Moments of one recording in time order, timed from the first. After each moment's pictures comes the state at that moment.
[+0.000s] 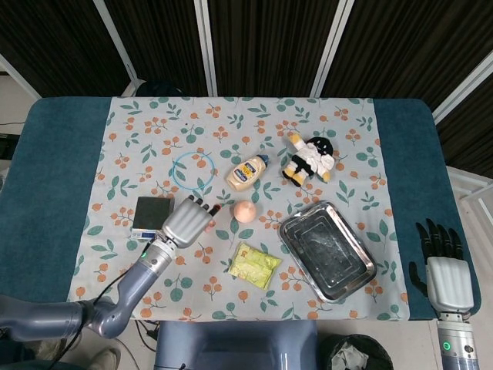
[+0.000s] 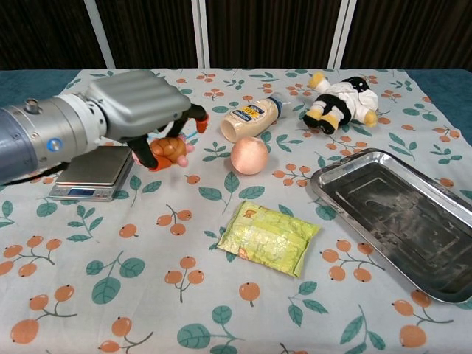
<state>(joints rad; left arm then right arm) -0.89 -1.54 -0.07 -1.62 1.05 1.06 0.90 0.05 -1.29 0.10 -1.58 -1.45 1.52 -0.23</state>
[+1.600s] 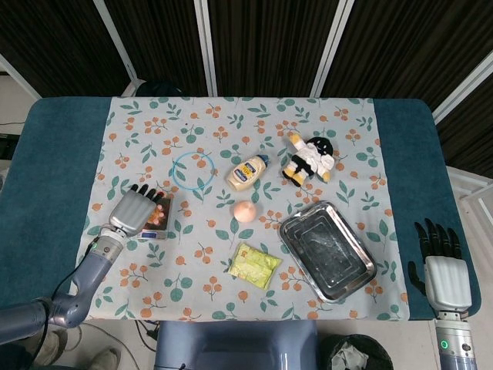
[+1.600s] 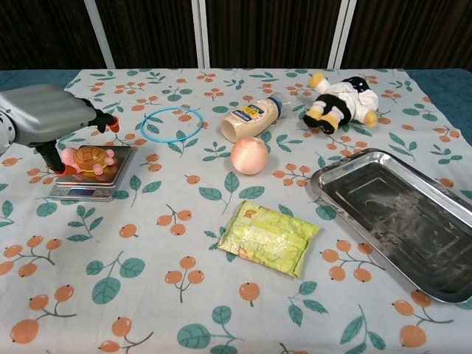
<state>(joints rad) -0.77 -1.46 -0.01 -1.40 1.05 0.99 0.77 0.06 -1.30 0.10 -1.57 -1.44 1.52 -0.25</state>
